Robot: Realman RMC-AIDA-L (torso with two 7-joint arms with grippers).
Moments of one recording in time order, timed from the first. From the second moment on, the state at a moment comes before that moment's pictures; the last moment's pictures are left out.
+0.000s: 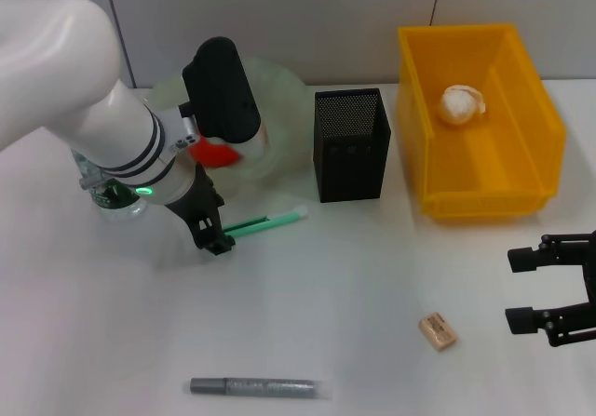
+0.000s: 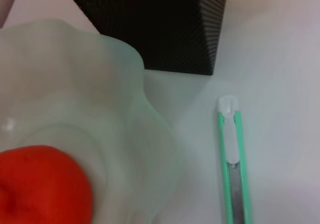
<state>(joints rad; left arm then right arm) -0.93 -2.08 1.45 0.73 2.68 1.07 -2.08 0.45 2.08 -0.56 -1.15 -2.21 -2.01 1.63</state>
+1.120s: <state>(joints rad) -0.93 -2.08 1.47 0.72 2.68 1.07 -2.08 0.45 2.08 -0.56 -1.14 -2.21 -2.00 1.63</state>
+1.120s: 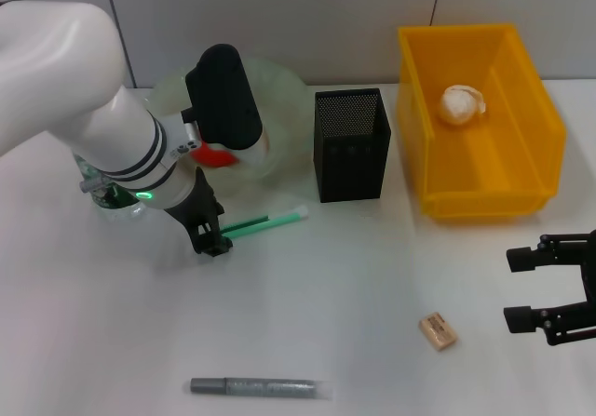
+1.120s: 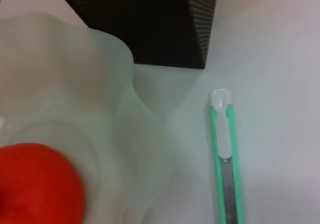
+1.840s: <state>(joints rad) -0.96 -2.08 1.51 0.71 2.73 1.10 -2.09 0.45 2.08 -0.56 -1.14 -2.21 -2.00 1.63</state>
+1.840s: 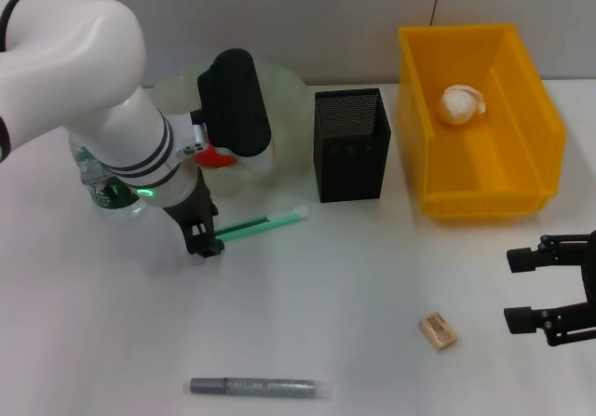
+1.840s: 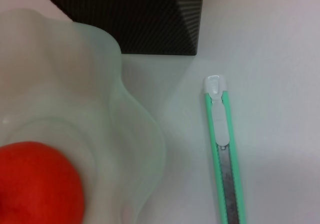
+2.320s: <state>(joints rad) -0.98 -2.08 1.50 0.69 2.72 1.11 -2.08 0.44 2.08 -0.56 -1.14 -2.21 -2.00 1.63</state>
